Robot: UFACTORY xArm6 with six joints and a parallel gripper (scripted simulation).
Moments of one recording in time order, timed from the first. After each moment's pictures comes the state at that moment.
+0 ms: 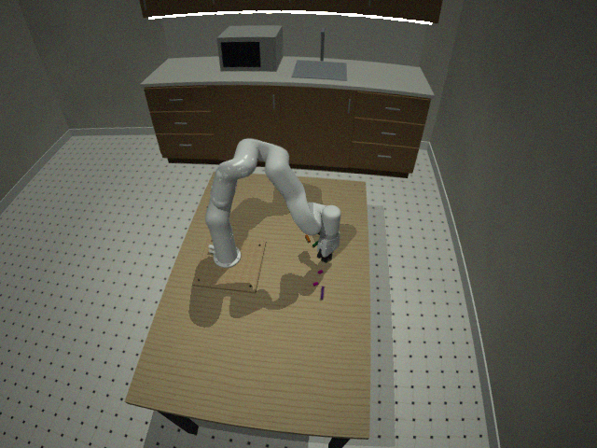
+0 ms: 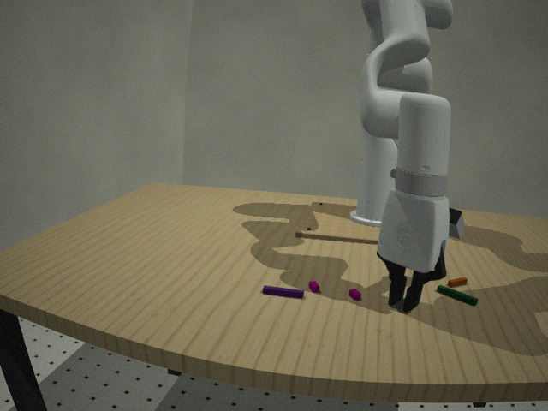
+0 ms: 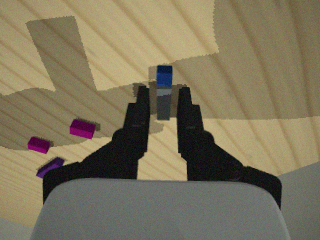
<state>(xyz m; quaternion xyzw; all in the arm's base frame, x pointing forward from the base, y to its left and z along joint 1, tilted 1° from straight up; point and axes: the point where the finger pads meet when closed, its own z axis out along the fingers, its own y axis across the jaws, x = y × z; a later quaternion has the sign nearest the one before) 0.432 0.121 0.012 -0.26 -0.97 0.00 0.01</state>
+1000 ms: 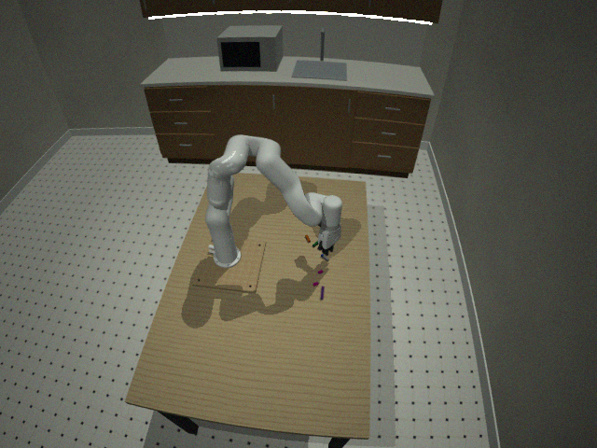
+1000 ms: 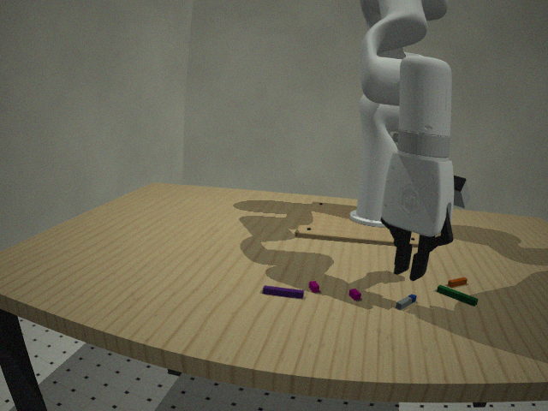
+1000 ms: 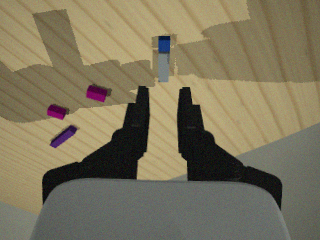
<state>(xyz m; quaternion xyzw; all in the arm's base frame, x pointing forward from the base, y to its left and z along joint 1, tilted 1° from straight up) 0.433 0.121 0.063 -0.26 -0.97 0.00 0.00</state>
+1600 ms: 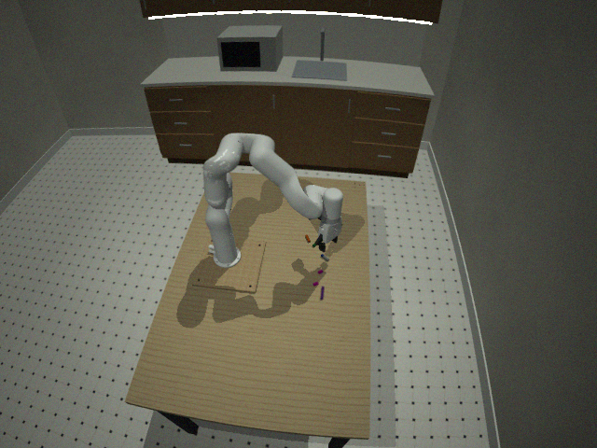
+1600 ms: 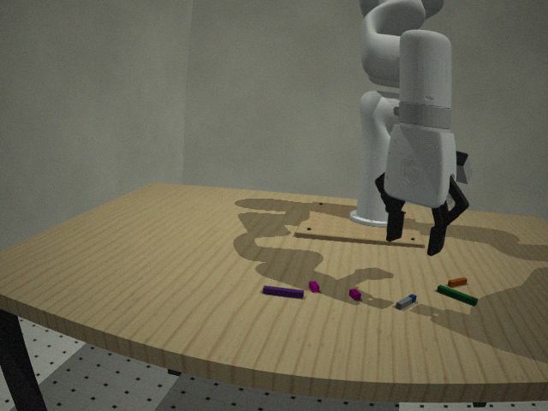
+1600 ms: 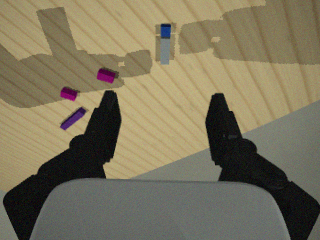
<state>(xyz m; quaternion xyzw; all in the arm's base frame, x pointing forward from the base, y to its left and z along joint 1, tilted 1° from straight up) 0.432 0.120 0.101 -0.26 -0.97 0.00 0.01</state>
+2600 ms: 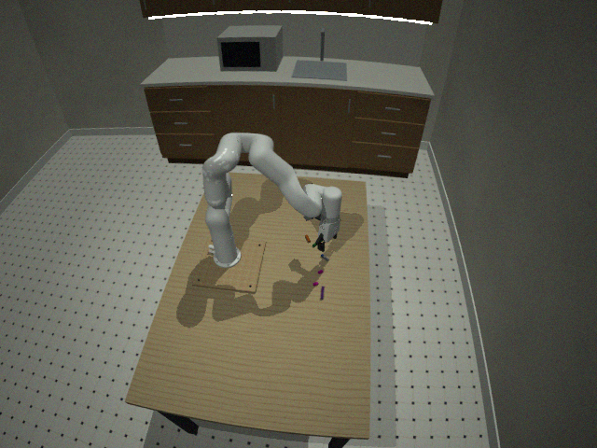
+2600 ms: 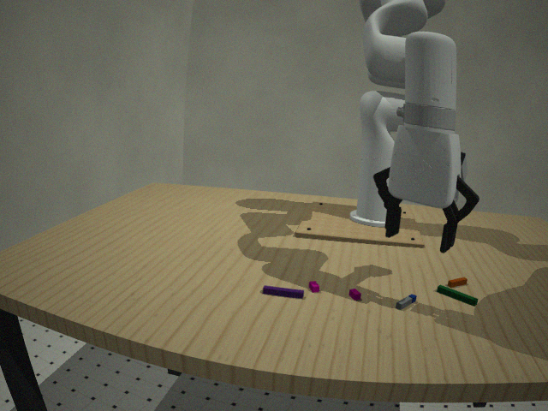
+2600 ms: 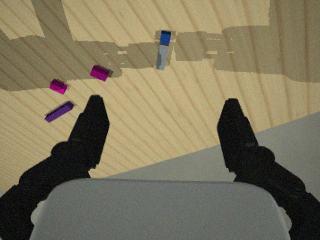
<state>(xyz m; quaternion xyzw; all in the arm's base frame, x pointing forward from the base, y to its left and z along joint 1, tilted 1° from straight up) 0.427 0.127 0.101 -0.19 -0.98 0.00 0.00</state>
